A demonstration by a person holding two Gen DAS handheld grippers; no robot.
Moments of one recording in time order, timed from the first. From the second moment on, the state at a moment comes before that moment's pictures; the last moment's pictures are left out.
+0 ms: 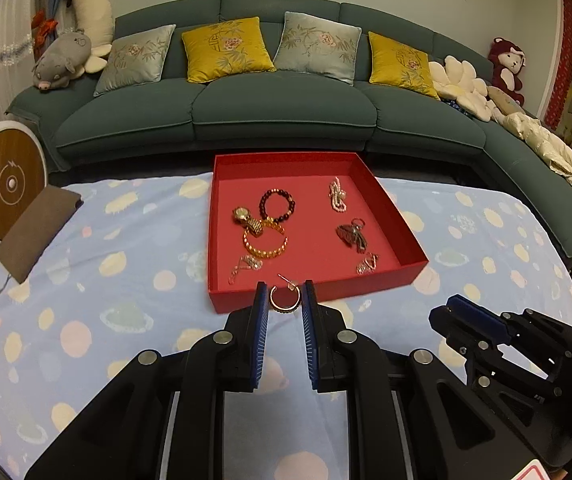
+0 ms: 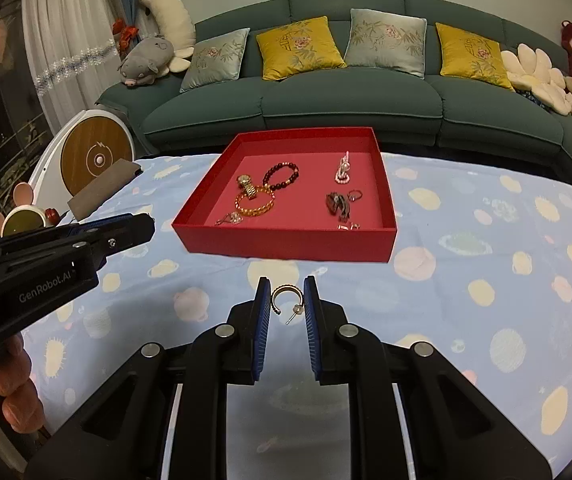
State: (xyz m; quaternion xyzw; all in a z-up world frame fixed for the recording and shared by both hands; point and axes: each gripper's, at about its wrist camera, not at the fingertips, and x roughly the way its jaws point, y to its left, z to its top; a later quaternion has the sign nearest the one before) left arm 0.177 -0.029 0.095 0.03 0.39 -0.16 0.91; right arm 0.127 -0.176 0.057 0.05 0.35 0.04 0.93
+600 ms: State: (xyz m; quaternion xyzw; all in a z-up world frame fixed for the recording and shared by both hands) left arm 0.300 -0.062 0.070 0.07 0.39 -0.11 0.91; right arm 0.260 -0.213 0.050 0.06 0.37 0.02 0.93
